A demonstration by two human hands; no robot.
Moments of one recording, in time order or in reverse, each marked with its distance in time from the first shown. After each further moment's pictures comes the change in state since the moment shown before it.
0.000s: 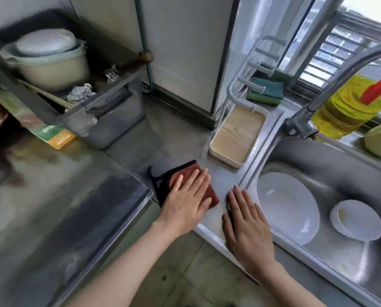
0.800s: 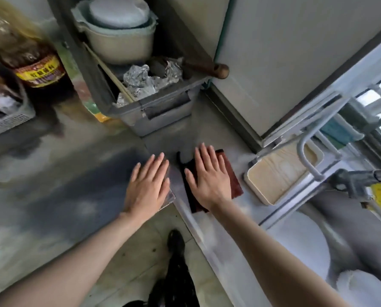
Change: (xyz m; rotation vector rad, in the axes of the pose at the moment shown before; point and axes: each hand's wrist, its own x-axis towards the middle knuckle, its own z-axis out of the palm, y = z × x) left_hand -0.039 -0.100 -0.020 -0.067 0.150 -0.553; right_hand 0.173 -0.113 -0.002 0.023 -0.290 -0.379
